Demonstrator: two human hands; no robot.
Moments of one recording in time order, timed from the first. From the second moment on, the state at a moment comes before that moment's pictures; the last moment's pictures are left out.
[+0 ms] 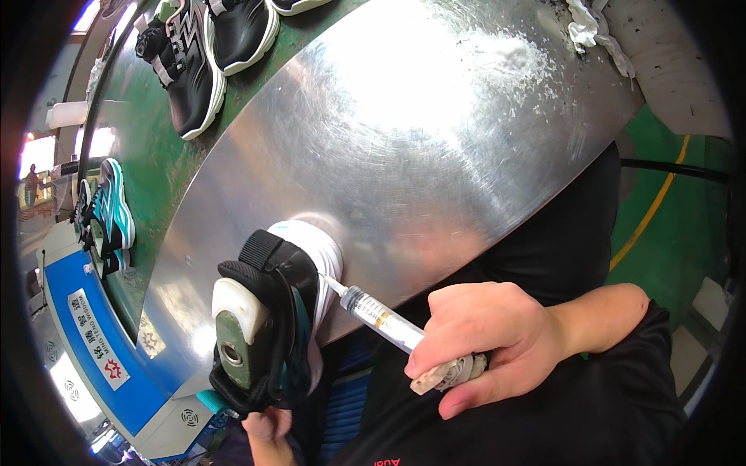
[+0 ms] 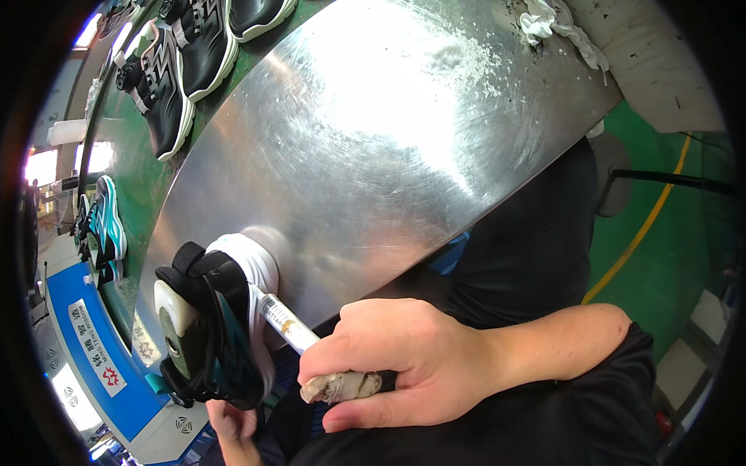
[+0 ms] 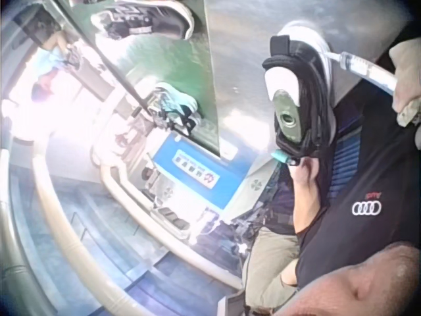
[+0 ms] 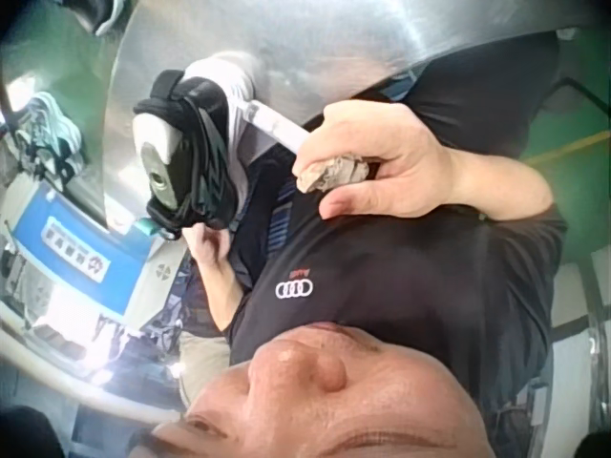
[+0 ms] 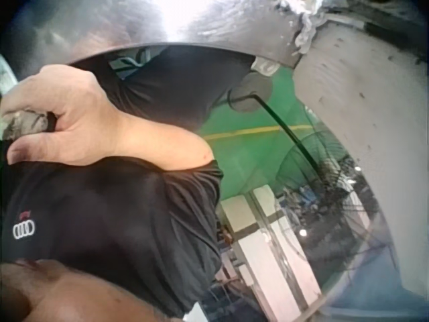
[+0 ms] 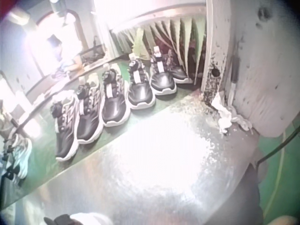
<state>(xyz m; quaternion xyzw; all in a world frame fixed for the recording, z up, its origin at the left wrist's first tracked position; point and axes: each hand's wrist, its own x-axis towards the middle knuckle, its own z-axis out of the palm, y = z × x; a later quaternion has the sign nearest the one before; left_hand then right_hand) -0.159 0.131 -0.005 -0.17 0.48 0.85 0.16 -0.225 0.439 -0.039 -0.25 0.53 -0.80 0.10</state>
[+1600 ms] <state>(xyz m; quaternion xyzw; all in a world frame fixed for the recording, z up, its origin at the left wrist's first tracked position) -0.215 0.286 -0.038 -0.09 0.06 0.93 0.35 -0.161 0.490 0.073 -0.32 0.82 -0.47 0.03</state>
